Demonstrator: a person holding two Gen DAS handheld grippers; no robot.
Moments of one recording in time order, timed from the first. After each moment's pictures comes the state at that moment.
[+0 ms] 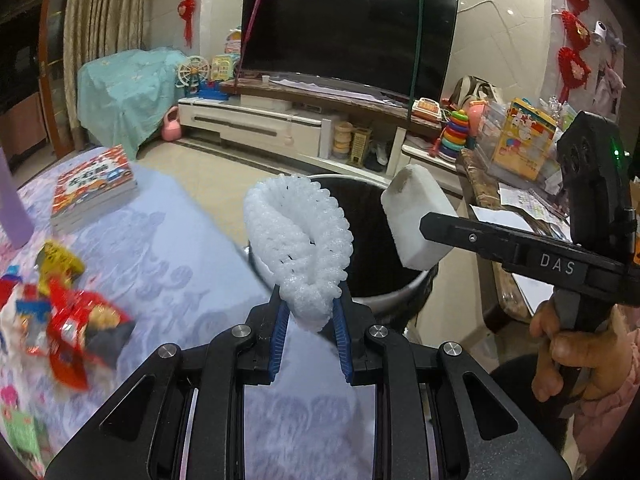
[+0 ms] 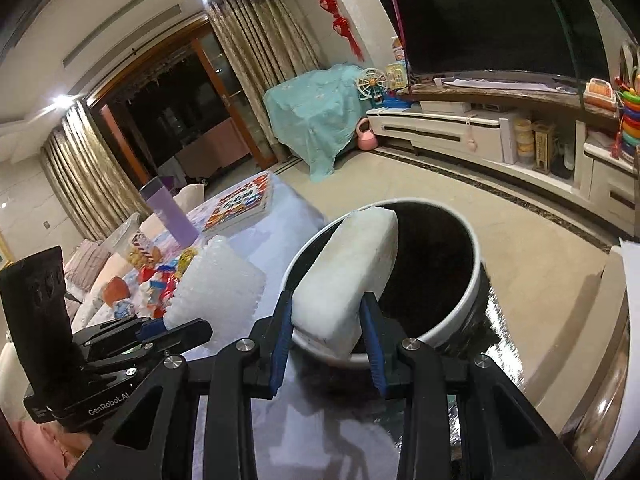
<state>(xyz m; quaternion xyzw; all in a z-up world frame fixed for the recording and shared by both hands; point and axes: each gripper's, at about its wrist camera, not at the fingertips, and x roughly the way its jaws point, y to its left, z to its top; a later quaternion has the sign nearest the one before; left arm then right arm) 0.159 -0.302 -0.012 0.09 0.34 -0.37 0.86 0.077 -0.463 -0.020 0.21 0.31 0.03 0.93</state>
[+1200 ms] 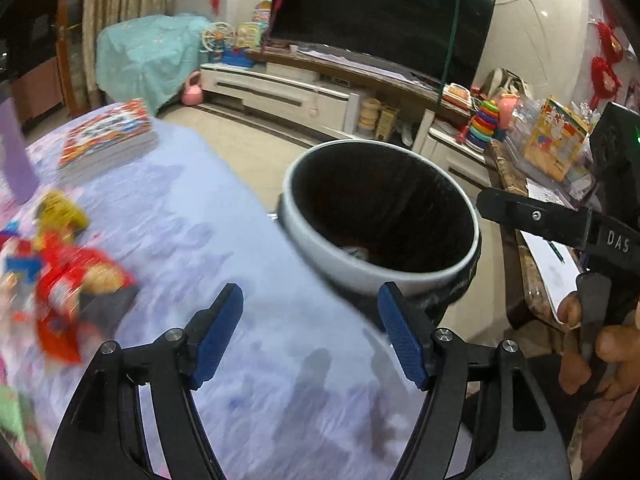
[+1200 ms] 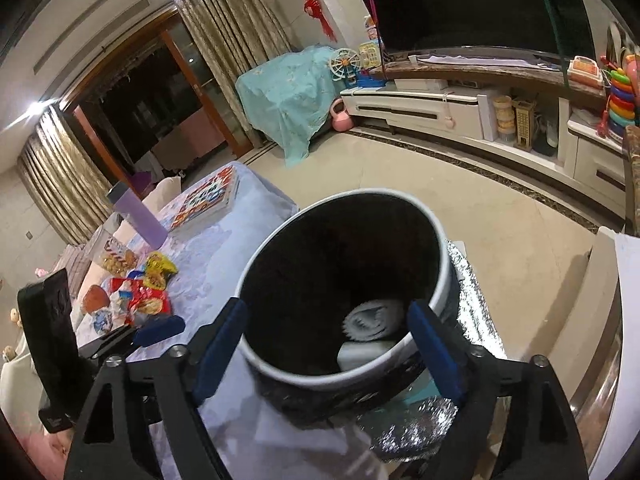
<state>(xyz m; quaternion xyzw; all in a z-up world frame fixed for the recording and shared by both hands) 0.170 -0.278 -0.040 0.07 0.39 -0.32 0.86 0.096 -0.486 -0.025 0.22 0.36 0.00 0.91</state>
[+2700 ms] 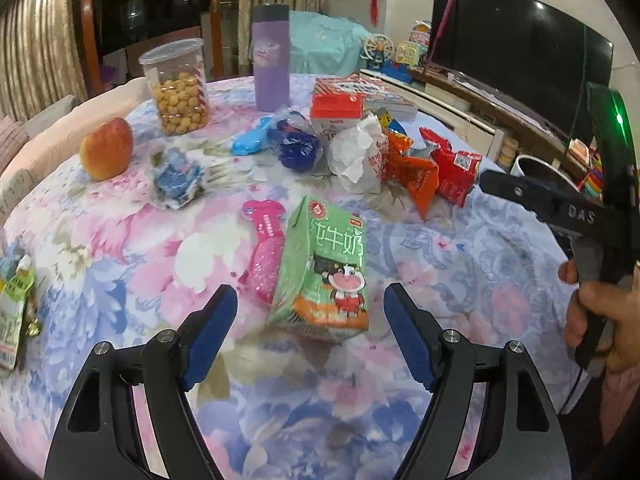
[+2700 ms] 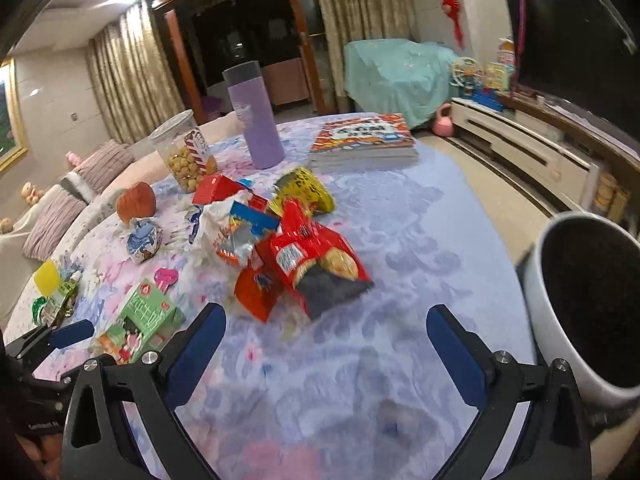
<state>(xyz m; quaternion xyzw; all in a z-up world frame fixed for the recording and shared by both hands) 0.140 -0.029 -0.063 0.03 0.39 -0.10 0.92 0.165 -0.249 -0.043 0.06 0.36 0.12 0.92</state>
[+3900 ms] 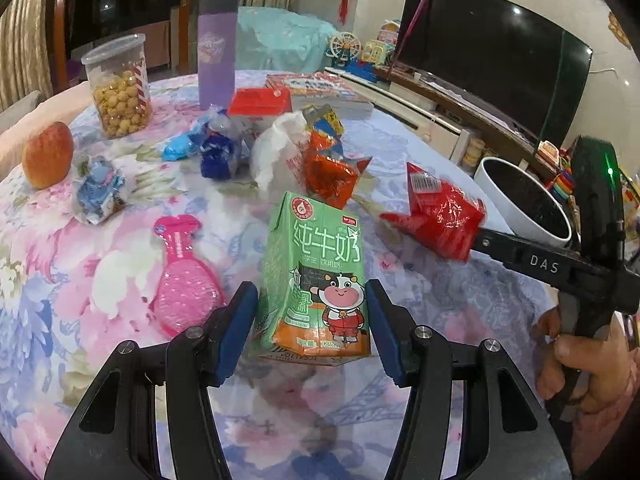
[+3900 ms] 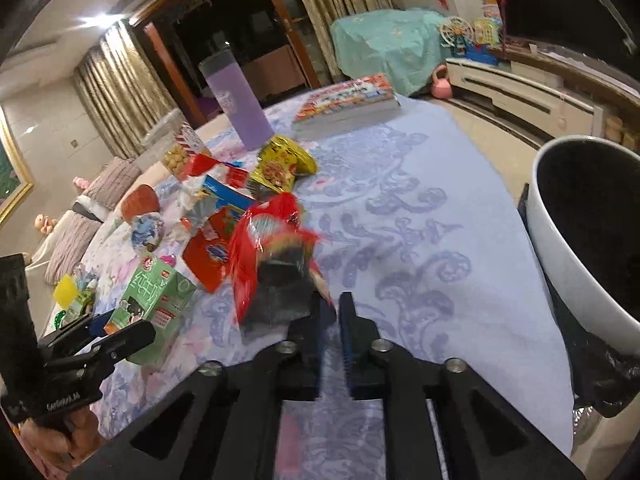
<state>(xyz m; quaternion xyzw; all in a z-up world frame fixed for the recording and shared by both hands) 0.159 -0.066 -0.067 0.00 0.39 -0.16 0.91 0.159 -0.277 -0.074 0.14 0.40 0.13 0.90</state>
